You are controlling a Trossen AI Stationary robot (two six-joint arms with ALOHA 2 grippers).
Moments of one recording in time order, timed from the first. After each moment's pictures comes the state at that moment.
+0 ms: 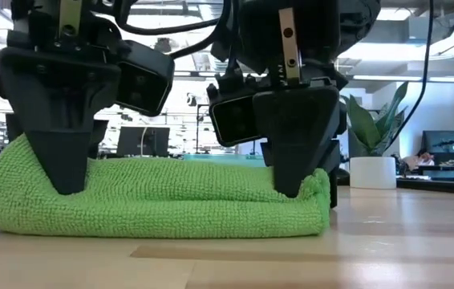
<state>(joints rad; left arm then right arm) -0.48 1.83 0.97 -0.18 0.21 -1.14 0.25 2.15 1.22 -0.14 -0.73 0.73</state>
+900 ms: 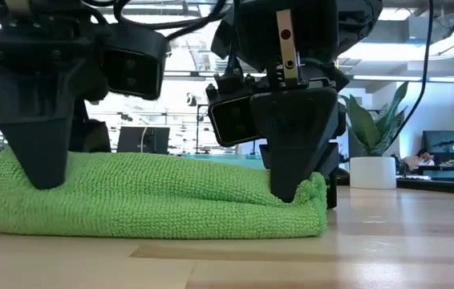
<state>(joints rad) -0.49 1.81 0.97 -0.19 0.16 -0.89 0.26 2.14 1.22 -0.12 -0.69 0.75</state>
